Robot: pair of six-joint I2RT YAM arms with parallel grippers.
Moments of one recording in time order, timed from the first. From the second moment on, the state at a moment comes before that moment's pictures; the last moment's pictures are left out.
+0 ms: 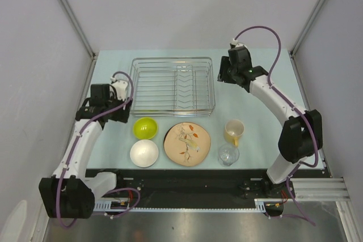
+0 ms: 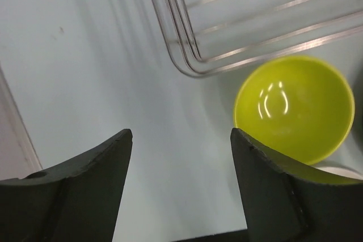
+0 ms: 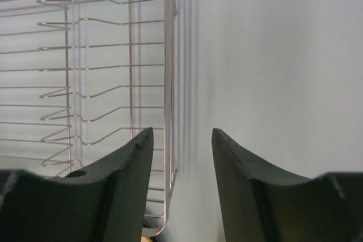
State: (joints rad) left arm -0.01 1.07 0.91 -0.66 0.08 0.27; right arm 0.39 1.68 1.46 -0.47 0.14 0.41
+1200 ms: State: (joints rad) left arm -0.69 1.34 0.90 -0.70 -0.10 0.12; right arm 0.39 1.57 1.40 -0.52 0.17 0.44
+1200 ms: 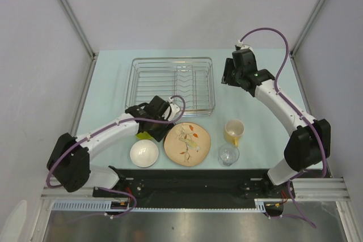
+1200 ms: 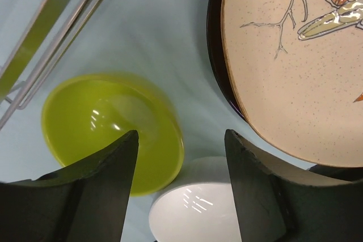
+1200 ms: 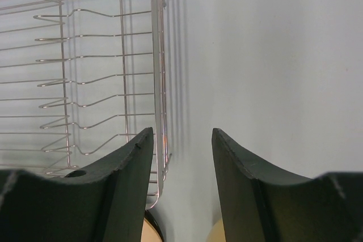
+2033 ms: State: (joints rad) left arm -0.69 1.53 0.92 -0.68 -0.19 0.03; right arm 0.37 1.48 1.35 -0.52 0.17 0.43
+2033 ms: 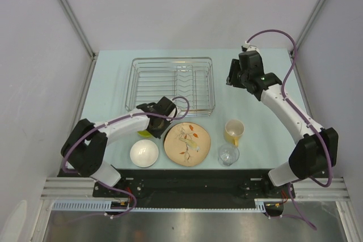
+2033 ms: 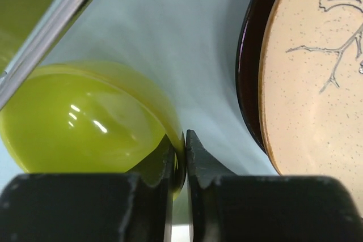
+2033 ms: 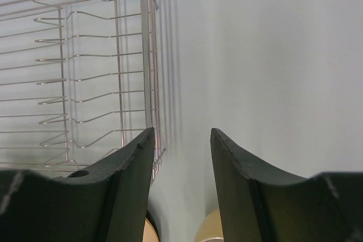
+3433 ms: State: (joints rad) left arm -0.47 2.16 2.26 -0.82 0.87 -0.19; right arm 0.37 1.17 1.16 -0.42 0.12 0.44
